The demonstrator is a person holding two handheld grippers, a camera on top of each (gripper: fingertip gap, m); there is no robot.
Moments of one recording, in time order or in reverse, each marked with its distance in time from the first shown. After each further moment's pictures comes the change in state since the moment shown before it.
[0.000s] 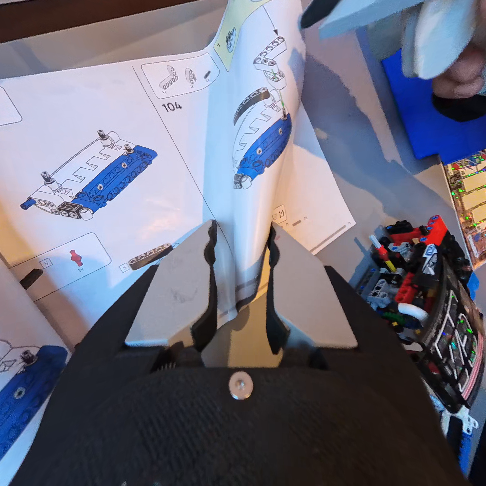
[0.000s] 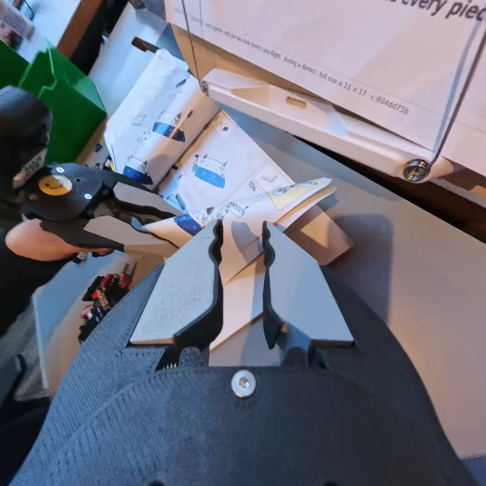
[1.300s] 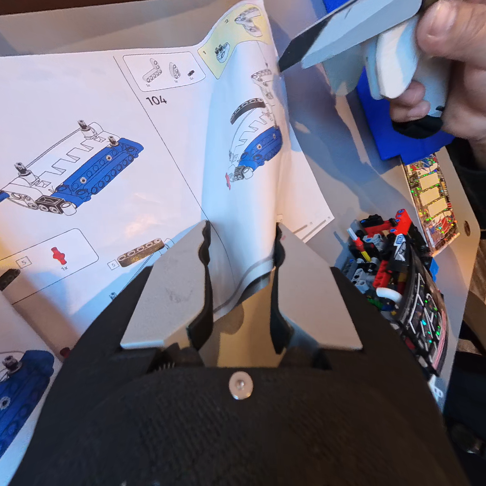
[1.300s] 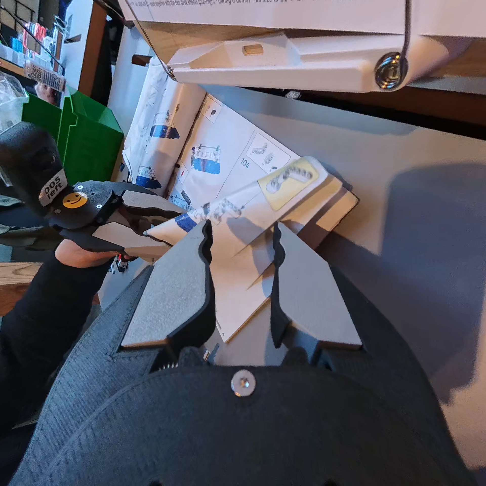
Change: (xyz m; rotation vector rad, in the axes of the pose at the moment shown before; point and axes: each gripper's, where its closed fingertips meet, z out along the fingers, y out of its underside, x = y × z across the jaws) left arm 0.008 0.002 -0.005 0.013 0.114 -0.034; right arm 0.011 0.021 0.001 -0.035 -0.088 0.263
